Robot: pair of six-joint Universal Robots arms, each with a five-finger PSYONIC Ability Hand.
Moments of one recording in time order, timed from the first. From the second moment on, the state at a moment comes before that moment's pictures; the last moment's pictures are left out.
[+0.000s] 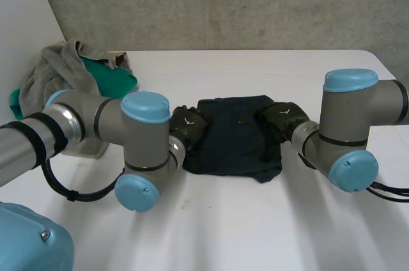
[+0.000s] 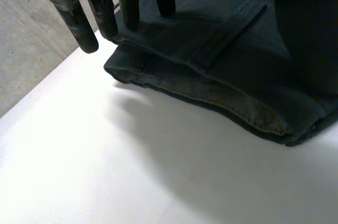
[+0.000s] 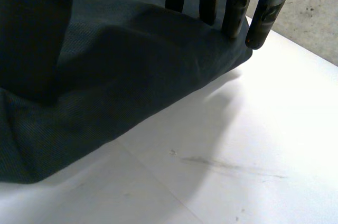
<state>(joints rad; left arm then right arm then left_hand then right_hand) 4.06 -2.49 -1.00 3.11 -1.63 3.56 1.98 -0.78 1.12 0.11 1.44 2.86 0.19 0.20 0.21 0.20 0.05 0.18 0.22 0.21 0.23 0.07</state>
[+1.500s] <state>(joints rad) 4.18 -1.82 -1.41 3.12 -1.06 3.23 1.96 -0.84 1.43 -0.23 1.37 3.28 0.18 0.20 0.21 0.20 0.05 0.77 0.98 0.92 0.99 0.76</state>
